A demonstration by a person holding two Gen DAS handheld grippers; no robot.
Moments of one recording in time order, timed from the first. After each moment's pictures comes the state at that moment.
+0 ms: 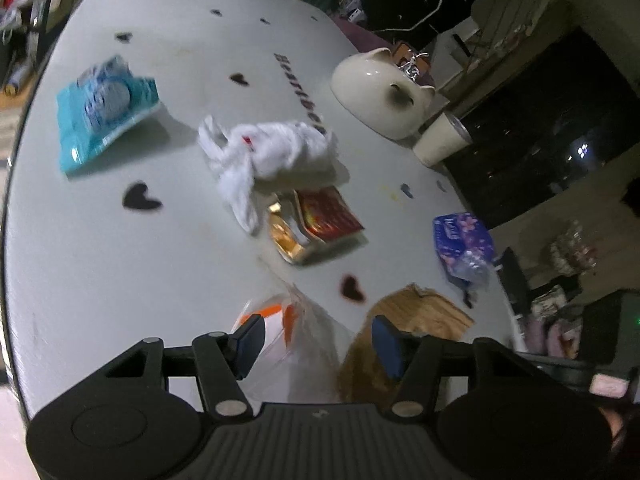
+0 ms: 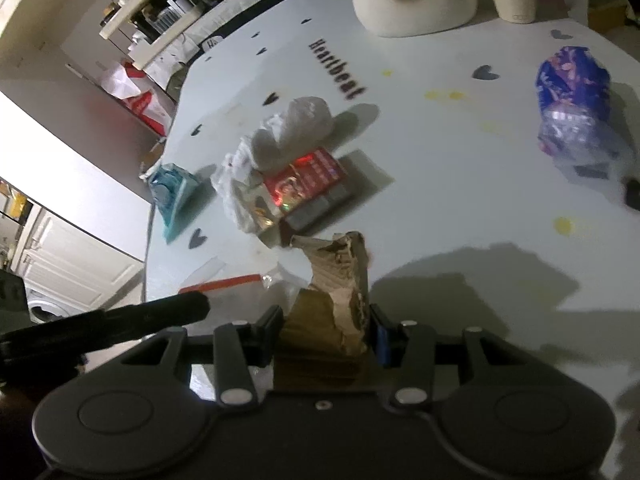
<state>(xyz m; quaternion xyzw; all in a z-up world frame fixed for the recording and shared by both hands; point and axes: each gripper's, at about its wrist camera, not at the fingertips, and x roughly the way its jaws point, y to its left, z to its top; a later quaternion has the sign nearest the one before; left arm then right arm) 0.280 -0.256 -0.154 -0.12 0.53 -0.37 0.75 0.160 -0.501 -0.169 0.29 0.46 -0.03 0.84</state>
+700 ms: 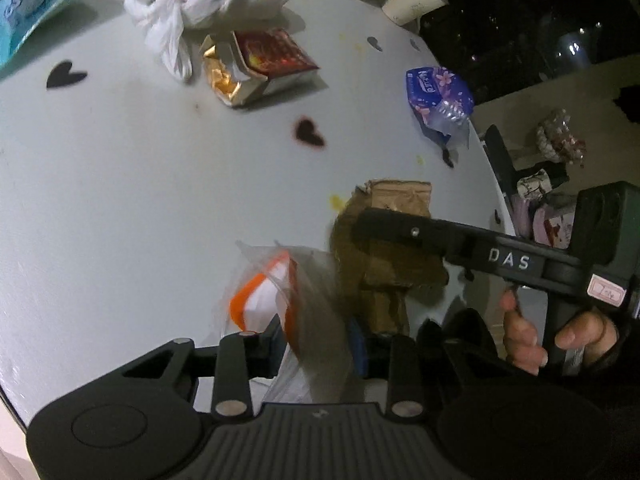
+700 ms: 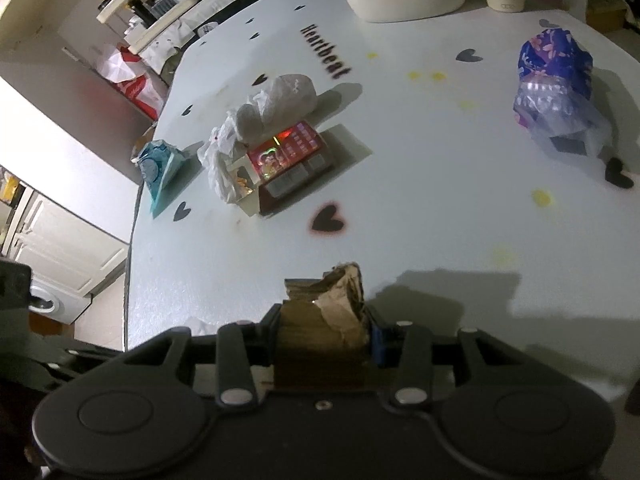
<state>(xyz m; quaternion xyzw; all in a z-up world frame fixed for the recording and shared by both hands) 0.247 -0.284 -0.179 -0.03 0.65 -0.43 0.63 0.140 -0.502 -0.176 0.27 0.48 -0.03 0.84</state>
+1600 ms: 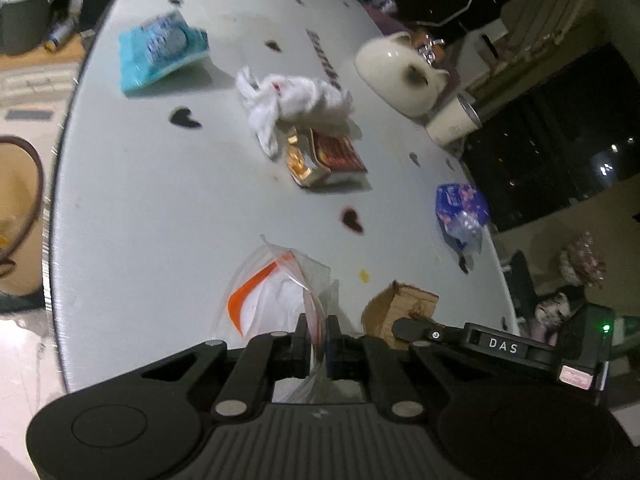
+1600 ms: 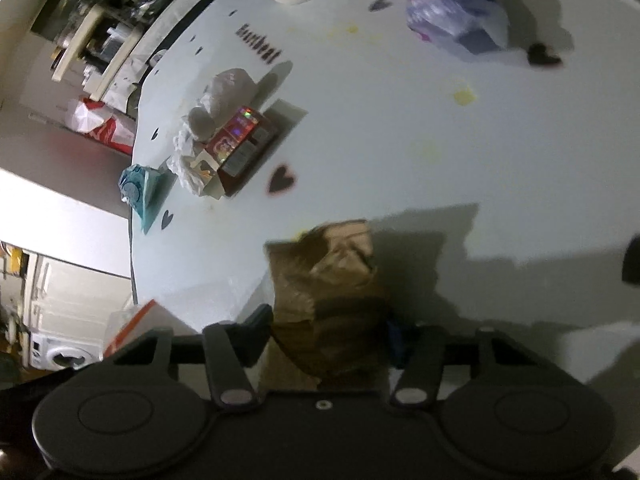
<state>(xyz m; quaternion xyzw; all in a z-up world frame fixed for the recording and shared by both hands) 0.216 -0.227 -0.137 -0.13 0.56 -0.32 0.76 0.099 -0.509 -0.189 0.37 0.48 -0.07 0.80</state>
